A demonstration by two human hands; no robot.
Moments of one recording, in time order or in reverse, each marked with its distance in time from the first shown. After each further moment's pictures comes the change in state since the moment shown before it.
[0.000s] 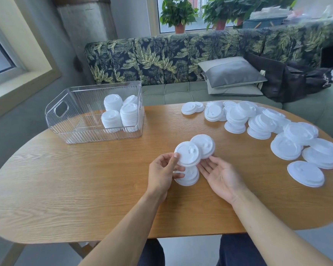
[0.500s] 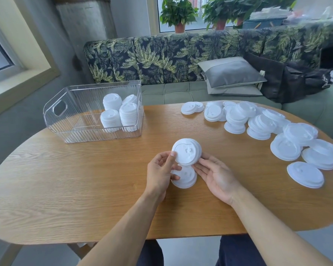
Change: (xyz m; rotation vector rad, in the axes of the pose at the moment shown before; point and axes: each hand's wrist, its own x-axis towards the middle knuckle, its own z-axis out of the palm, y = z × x) left_hand 0.005 -0.004 -0.005 -0.001 0.017 0.008; right_hand 0.003 0.006 0.006 -0.309 -0.047 -0.040
